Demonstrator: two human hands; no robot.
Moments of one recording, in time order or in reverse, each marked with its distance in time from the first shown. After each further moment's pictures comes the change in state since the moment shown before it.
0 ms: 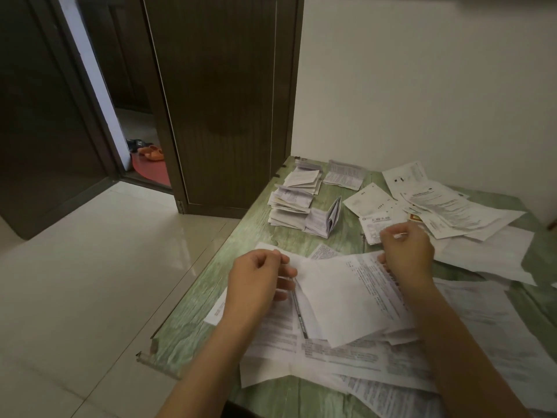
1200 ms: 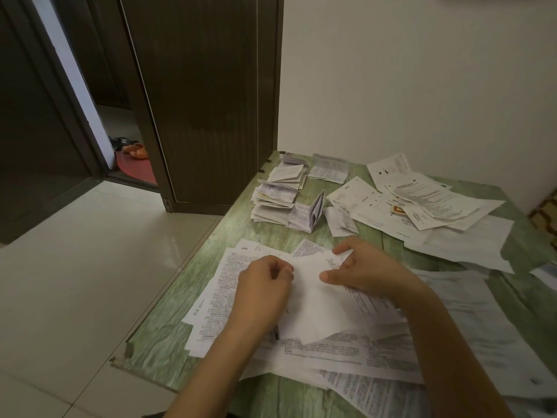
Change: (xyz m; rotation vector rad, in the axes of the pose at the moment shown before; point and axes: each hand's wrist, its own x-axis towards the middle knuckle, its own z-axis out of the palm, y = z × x) left_hand 0.001 -0.013 0.030 0.362 -0.083 0.067; right_hand -0.032 -0.018 -0.023 -0.294 -0.742 -0.020
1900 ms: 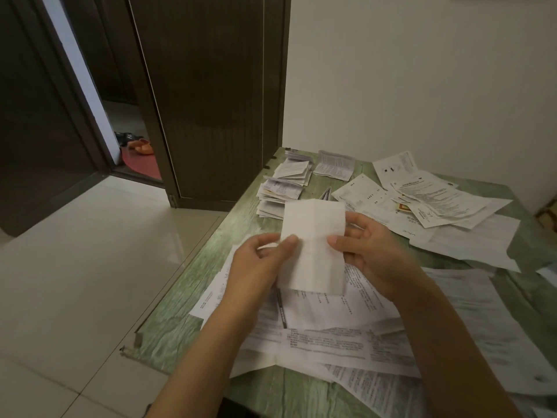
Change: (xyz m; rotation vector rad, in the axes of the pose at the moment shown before) left_hand -0.002 0.014 -0.018 -0.409 0.020 -0.114; right_hand 0.003 -0.012 0.004 0.924 -0.013 -0.180
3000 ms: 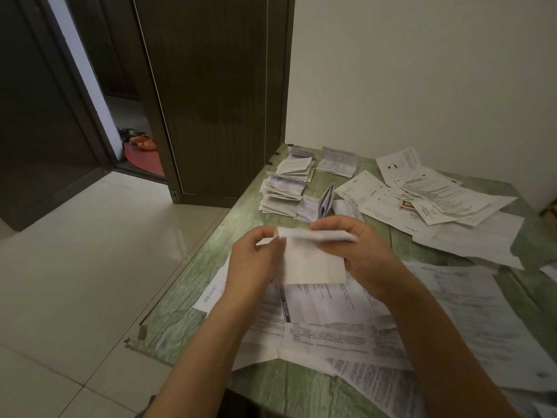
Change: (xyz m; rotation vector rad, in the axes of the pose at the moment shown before) left_hand 0.003 -0.002 -0.002 -0.056 0.020 0.089; right_hand 0.000 0.012 0.012 -0.143 -0.165 -0.120
